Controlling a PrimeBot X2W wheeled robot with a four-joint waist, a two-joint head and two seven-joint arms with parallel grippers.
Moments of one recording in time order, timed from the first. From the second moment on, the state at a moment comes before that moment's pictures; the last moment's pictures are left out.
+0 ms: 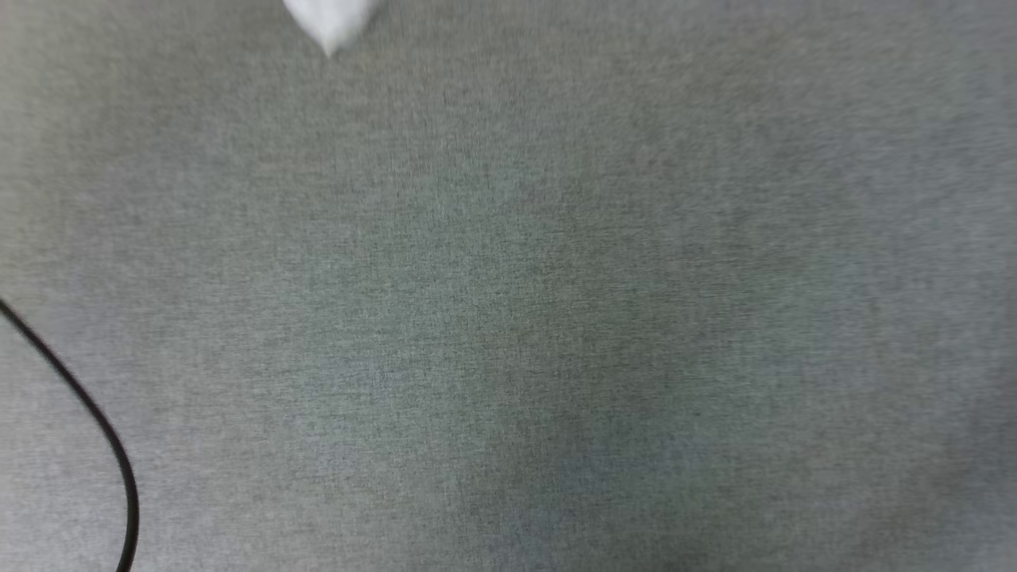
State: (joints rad) left arm -1.76 0.62 -0.33 0.26 -0.50 -0.02 -0.04; right arm -1.42 -0.54 0.10 0.08 0.47 0.13 0.47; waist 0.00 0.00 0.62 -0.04
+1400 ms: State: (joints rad) left arm -0.62 0.51 -0.58 0.40 -0.54 -0.09 -0.21; right arm -0.69 -0.48 0.45 0.59 0.72 0.13 0.06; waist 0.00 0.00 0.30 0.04
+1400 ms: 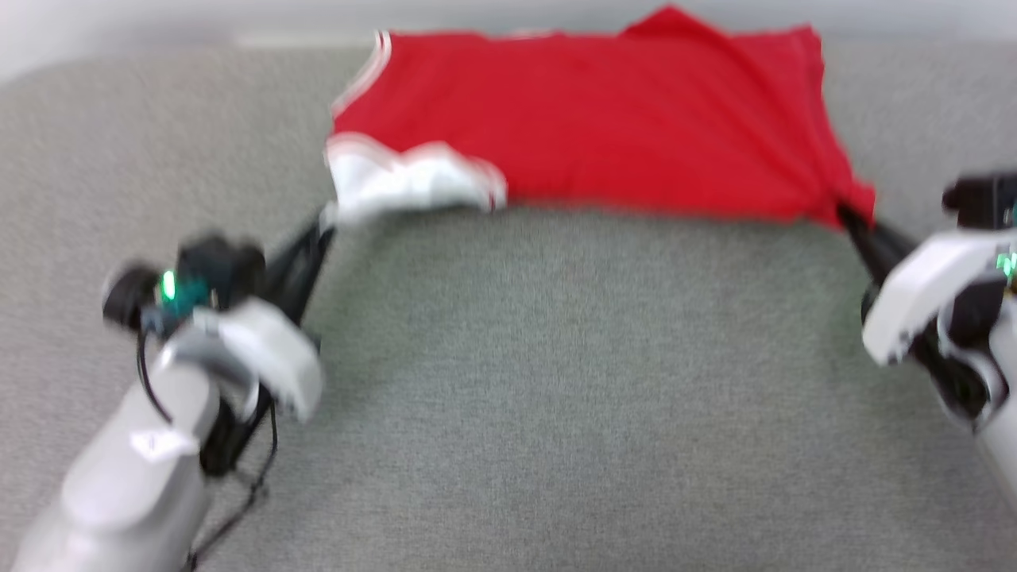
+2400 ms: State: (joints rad) left arm 0.09 0.87 -0.67 -0.26 -0.82 0.01 0.18; right arm -0.04 -0.68 0.29 0.25 0.92 0.13 0.27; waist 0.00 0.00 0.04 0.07
